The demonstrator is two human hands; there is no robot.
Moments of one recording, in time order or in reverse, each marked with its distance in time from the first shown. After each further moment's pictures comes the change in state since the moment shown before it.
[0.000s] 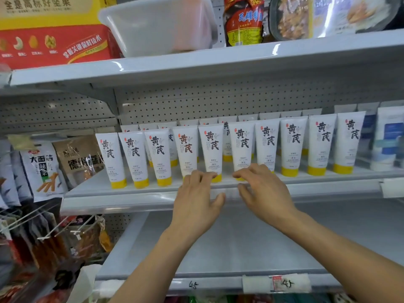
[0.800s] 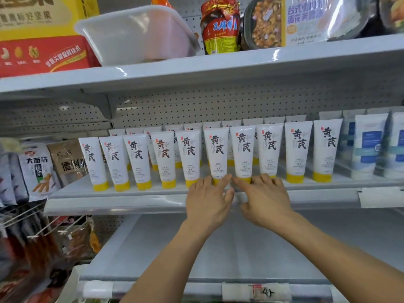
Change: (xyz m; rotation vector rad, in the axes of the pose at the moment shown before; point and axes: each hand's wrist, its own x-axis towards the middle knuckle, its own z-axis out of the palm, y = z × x) left_hand 0.035 0.061 0.063 0.228 -0.063 -0.009; right_hand -0.005 0.064 -0.013 -0.320 -0.210 0.040
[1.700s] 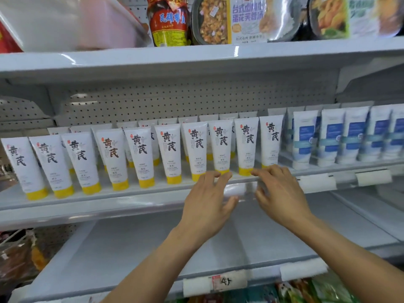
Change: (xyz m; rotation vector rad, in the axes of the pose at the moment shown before) left_hand -0.010 0.082 0.004 -0.297 0.035 0.255; right_hand -0.056 0.110 -0.006 0.147 0.229 0.209
